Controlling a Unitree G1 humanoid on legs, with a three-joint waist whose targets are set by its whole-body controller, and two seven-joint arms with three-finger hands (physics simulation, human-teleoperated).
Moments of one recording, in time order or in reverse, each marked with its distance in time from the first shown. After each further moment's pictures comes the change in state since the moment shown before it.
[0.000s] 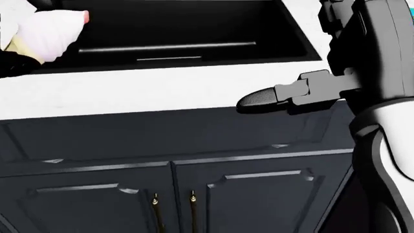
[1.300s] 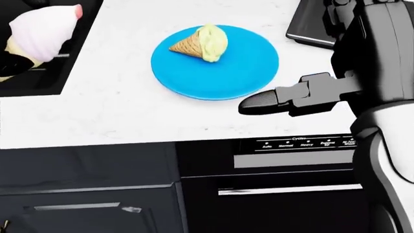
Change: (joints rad) left arm 0.009 0.013 0.011 -0.044 0.007 -0.002 -0.020; right arm 0.014 -0.003 0.008 0.003 -0.044 -0.007 0.002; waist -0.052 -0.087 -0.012
